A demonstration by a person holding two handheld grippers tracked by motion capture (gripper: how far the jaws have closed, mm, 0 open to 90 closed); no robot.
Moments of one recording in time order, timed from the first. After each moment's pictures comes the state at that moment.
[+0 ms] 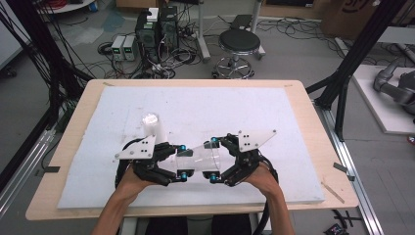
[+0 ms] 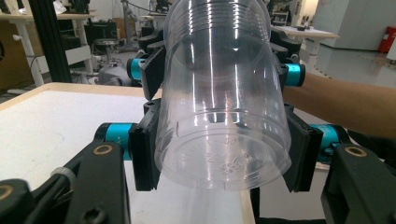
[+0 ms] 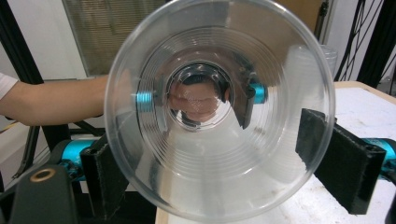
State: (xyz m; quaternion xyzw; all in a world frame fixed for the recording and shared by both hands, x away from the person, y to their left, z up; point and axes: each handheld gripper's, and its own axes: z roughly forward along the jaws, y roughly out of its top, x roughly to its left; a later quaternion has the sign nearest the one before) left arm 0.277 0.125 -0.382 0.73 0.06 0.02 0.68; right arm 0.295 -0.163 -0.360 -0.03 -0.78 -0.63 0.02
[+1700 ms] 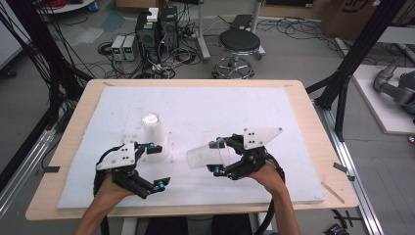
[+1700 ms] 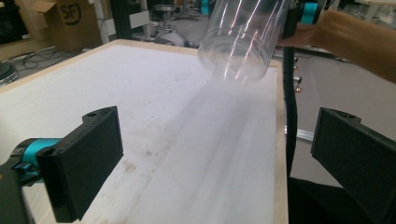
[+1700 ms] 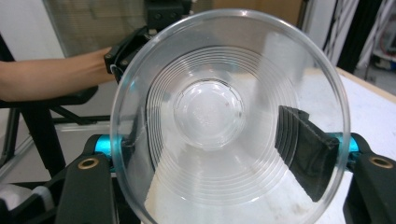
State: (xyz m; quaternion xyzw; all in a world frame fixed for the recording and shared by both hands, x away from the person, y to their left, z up) left arm 0.255 0.177 -0.394 0.76 0.16 0.09 0.62; right arm 0.297 -0.177 -0.353 -0.05 -0.80 -0.60 -0.01
